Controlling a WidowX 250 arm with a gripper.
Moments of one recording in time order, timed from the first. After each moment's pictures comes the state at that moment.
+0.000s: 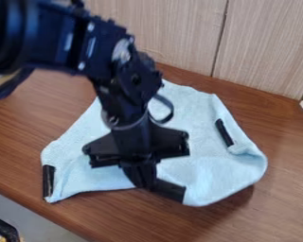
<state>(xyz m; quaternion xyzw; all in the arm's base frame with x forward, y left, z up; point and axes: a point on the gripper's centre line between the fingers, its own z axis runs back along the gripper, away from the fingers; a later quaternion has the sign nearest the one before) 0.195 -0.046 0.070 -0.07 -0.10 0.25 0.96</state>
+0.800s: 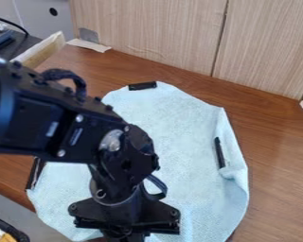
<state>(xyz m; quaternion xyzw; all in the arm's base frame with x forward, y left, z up) 0.143 -0.063 0.036 -0.05 -0.05 0.18 0.98</state>
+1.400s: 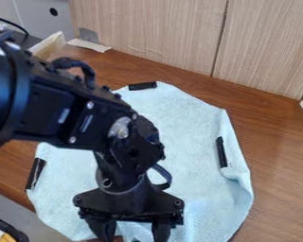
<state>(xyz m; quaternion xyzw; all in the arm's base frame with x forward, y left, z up) 0.152 -0.062 0.040 -0.05 -0.05 0.19 0.98</state>
